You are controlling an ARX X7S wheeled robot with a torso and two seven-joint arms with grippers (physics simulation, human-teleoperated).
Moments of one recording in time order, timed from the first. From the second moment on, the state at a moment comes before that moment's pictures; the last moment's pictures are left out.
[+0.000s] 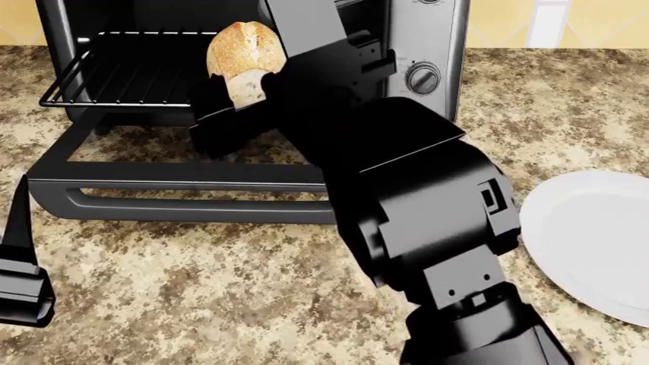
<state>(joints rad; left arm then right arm) -0.32 -0.39 0.03 0.96 -0.15 -0.97 -0.13 1.25 0.06 -0.43 0.34 0.48 0.90 -0.08</state>
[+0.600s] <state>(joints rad) -0.32 -0.40 0.02 0.97 -0.16 -0.97 -0.14 1.30 0.05 -0.48 0.49 0.49 0.81 -0.09</state>
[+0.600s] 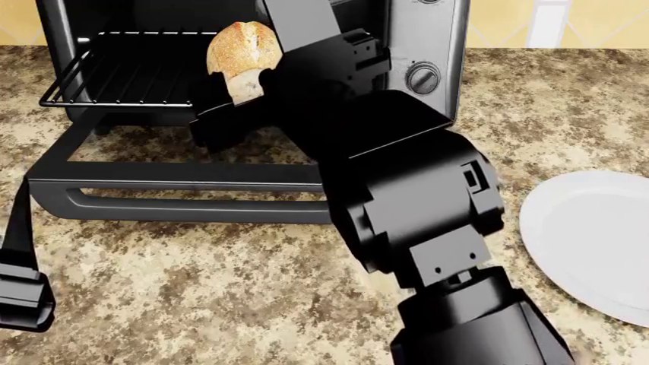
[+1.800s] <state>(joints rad) -0.30 -0.42 0.03 0.99 -0.19 -0.96 -0.16 1.42 0.00 -0.73 0.87 0.65 0.56 -0.09</state>
